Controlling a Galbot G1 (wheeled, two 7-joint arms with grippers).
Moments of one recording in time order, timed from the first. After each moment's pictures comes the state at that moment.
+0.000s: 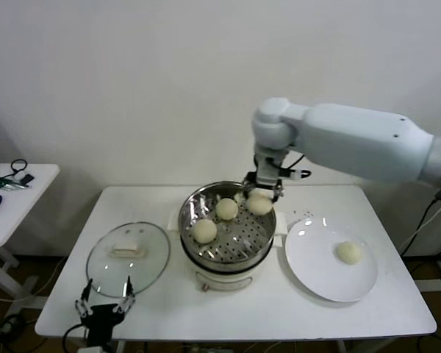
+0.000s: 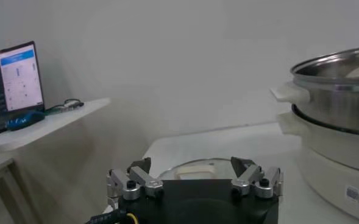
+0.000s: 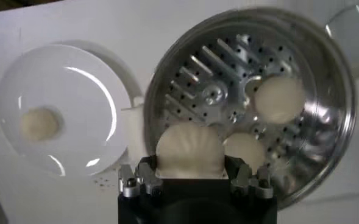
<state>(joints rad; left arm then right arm) 1.80 -1.56 -0.61 -2.12 0.11 0.05 -0.17 0.69 1.15 -1.33 1.42 -0.08 0.44 -1.28</state>
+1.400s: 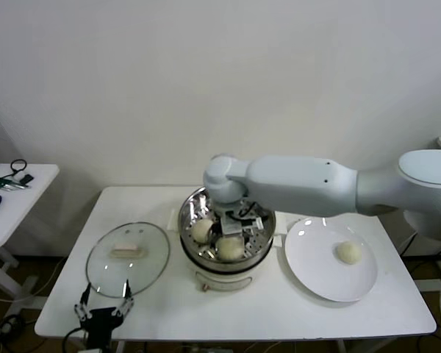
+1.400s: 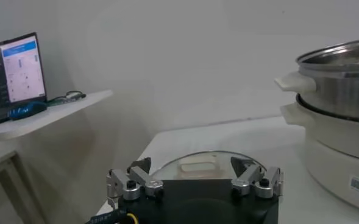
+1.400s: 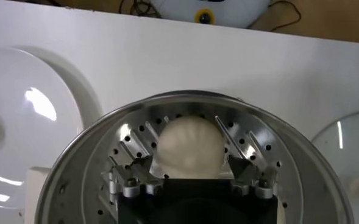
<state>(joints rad) 1.80 -1.56 -0.62 -2.08 0.10 0.03 -0.17 0.54 1.25 -1.32 1.44 -0.18 0.48 -1.26</state>
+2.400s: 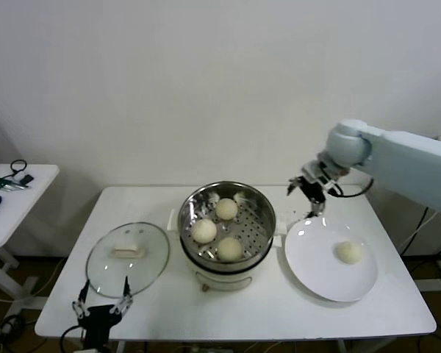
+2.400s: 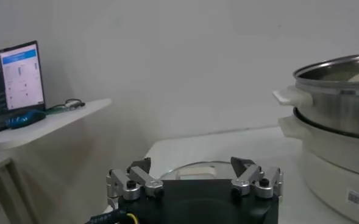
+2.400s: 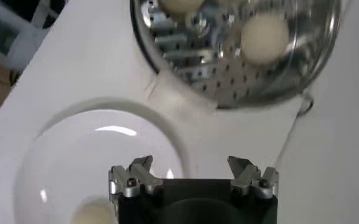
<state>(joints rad) 1.81 -1.55 -0.63 -2.11 0.08 0.02 -0.16 0.54 0.68 -1.28 1.36 0.17 -0.09 -1.12</state>
